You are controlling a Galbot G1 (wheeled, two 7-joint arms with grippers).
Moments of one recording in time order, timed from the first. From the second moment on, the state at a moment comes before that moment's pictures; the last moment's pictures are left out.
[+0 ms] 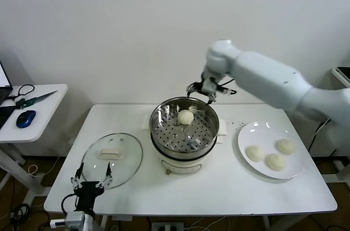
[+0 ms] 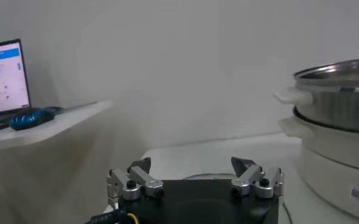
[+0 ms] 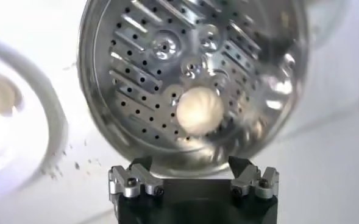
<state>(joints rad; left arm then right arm) 1.67 -1.46 -0.63 -2.00 0.00 0.01 -0.10 0.51 1.00 -1.07 1.13 -0.11 0.30 -1.12</state>
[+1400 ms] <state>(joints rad) 1.70 -1.47 -0.63 -2.00 0.01 0.01 -0.10 0.04 0.73 -0.90 0.98 0.03 -0.09 -1.11</state>
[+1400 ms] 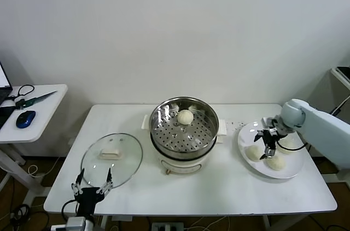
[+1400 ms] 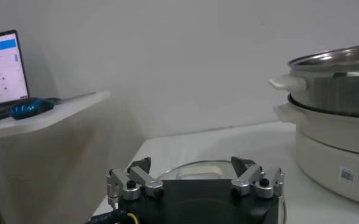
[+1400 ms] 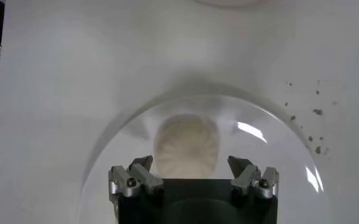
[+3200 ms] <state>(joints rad) 1.72 -1.48 -0.58 -2.02 0.04 0.00 -0.11 0.69 1.01 -1.37 1.02 0.67 -0.23 -1.09</state>
